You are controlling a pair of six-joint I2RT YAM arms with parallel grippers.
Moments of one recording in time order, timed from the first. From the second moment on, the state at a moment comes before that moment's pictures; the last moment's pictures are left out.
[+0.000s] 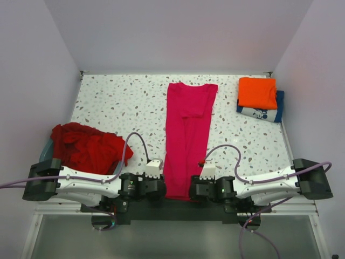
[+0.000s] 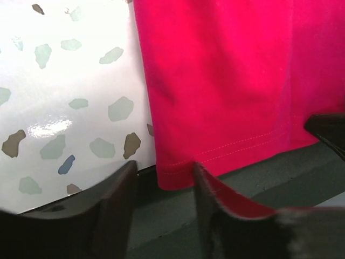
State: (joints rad) left arm -1.50 1.14 0.52 -0.49 -0.45 -1.26; right arm 1.56 1.14 0.51 -0.60 0.48 1.45
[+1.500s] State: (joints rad) left arm -1.67 1.12 0.63 -0.65 -0.56 -1.59; right arm 1.61 1.02 0.54 -0.68 0.49 1.48
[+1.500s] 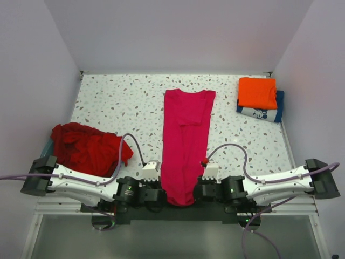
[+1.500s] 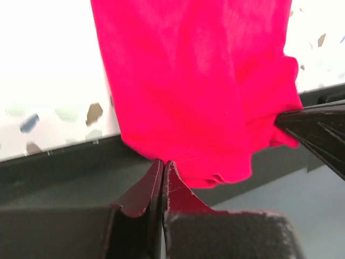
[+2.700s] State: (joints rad) left arm -0.90 1.36 0.83 -0.26 -0.32 -0.78; right arm 0.73 1.30 0.85 -0.54 0.27 0.77
